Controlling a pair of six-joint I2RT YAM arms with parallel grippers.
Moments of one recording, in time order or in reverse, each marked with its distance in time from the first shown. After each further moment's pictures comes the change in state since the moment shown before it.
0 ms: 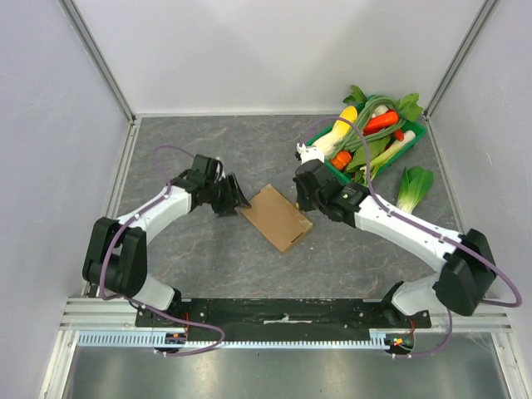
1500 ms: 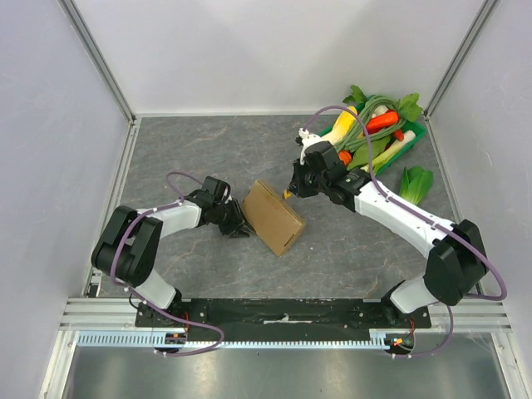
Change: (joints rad) left arm -0.064 0.080 -0.259 0.215 0.131 -0.155; right arm -0.168 0.118 0.059 0.131 -0.318 -0.043
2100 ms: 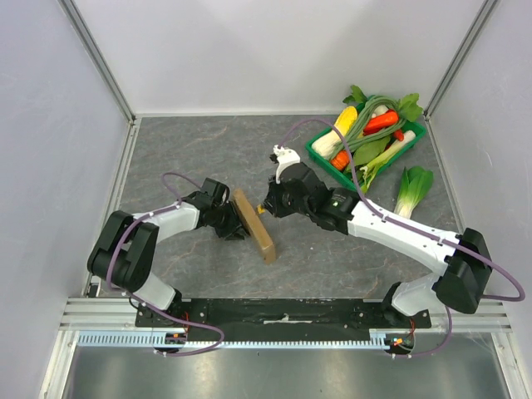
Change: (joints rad) left arm -0.002 -0.037 -0.012 -0.066 -0.084 -0.001; right arm 0.264 -0.066 0.011 0.019 0.128 0.097
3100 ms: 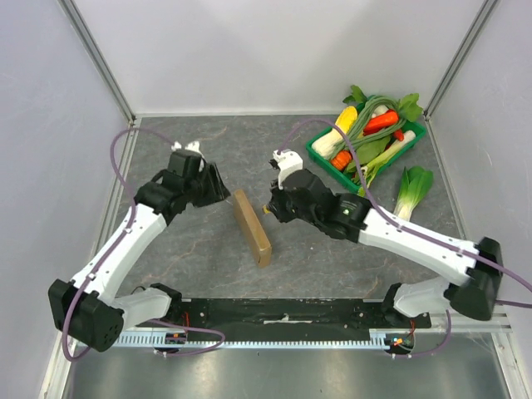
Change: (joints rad) left arm 0.002 -0.413 0.274 -0.399 -0.329 0.218; right arm 0.081 -0.042 0.051 -0.106 0.137 -0.054
